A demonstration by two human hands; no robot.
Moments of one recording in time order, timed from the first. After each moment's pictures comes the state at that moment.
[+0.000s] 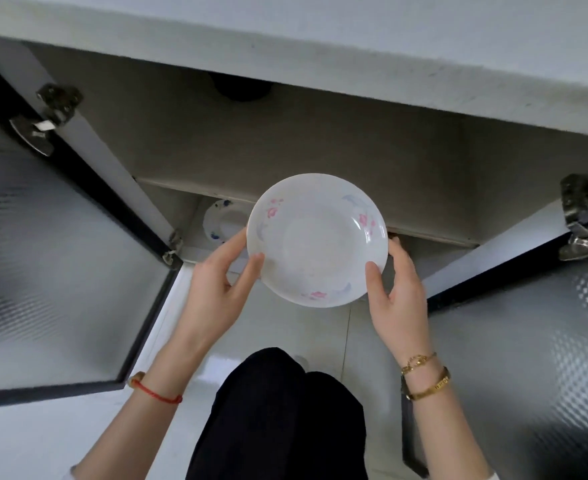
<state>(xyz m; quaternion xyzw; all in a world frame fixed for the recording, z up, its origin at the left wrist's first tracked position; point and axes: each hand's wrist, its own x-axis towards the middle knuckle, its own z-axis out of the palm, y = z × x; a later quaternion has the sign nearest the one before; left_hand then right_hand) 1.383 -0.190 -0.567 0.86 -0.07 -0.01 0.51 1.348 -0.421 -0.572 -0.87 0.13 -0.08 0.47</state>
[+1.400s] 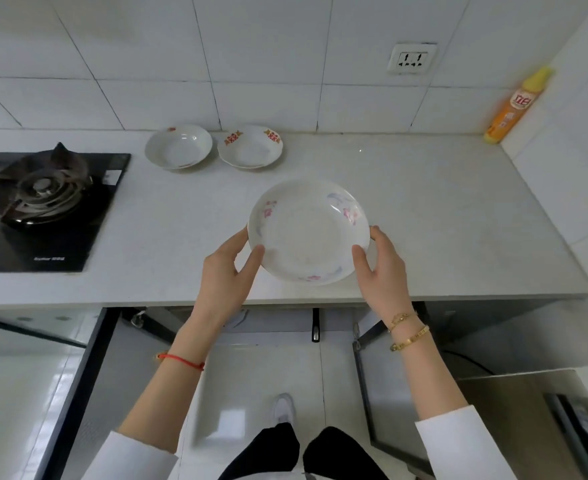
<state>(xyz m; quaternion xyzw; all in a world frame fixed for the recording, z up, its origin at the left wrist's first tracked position) 1.468 -0.224 -0.115 0.85 -0.14 -0.03 0.51 1.399 -0.451 -0.122 -0.87 0.16 -0.16 0.44</state>
